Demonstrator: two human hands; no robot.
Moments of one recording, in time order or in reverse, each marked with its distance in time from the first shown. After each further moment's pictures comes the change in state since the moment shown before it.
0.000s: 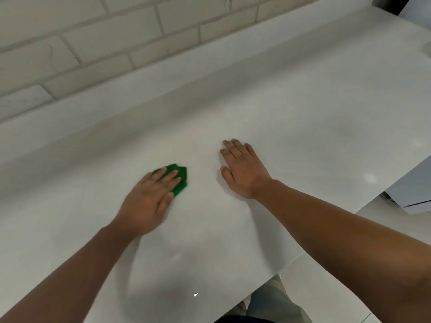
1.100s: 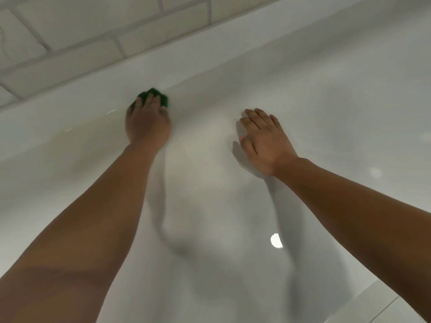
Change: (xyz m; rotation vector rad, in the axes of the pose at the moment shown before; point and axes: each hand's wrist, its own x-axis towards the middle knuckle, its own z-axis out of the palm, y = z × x) left_hand 0.221 -0.090 -0.018 0.000 0.189 -0.582; right_hand 0.094 0.051 -0.019 0.031 0.092 0.101
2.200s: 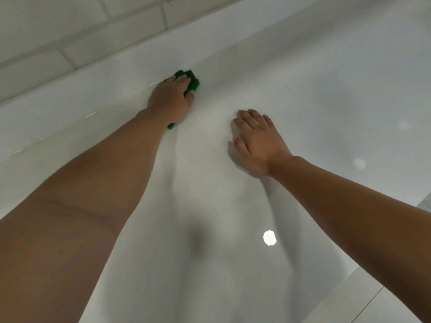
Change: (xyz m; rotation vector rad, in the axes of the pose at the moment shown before) left_hand 0.059 0.126 0.013 -0.055 -0.178 0.385; right_hand -0.015 0.056 -0.014 -0.005 -0.005 0.064
